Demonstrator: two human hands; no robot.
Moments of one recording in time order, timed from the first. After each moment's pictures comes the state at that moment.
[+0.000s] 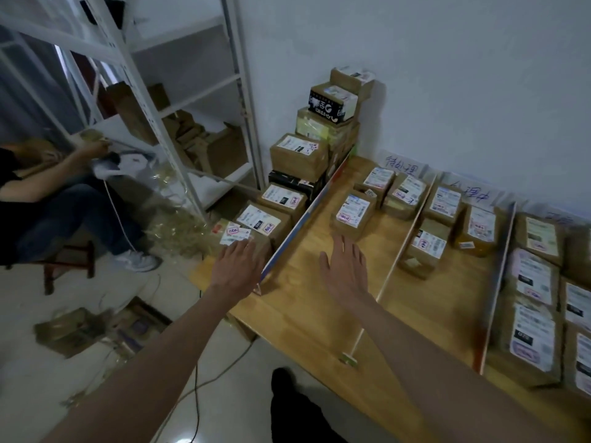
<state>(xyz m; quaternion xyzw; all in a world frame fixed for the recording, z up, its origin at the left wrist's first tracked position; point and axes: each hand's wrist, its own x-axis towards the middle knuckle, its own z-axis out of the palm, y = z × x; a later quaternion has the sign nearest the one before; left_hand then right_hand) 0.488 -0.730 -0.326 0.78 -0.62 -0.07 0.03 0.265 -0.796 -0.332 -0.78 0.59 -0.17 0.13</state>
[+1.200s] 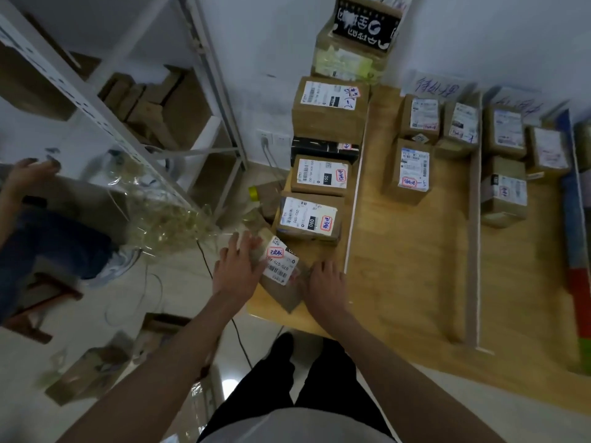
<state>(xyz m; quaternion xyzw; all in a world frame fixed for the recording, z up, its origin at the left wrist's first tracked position) 0.744 -0.842 -0.434 0.74 -0.64 -0.22 0.04 0.553 -0.813 -0.429 -0.67 0.70 0.02 0.22</state>
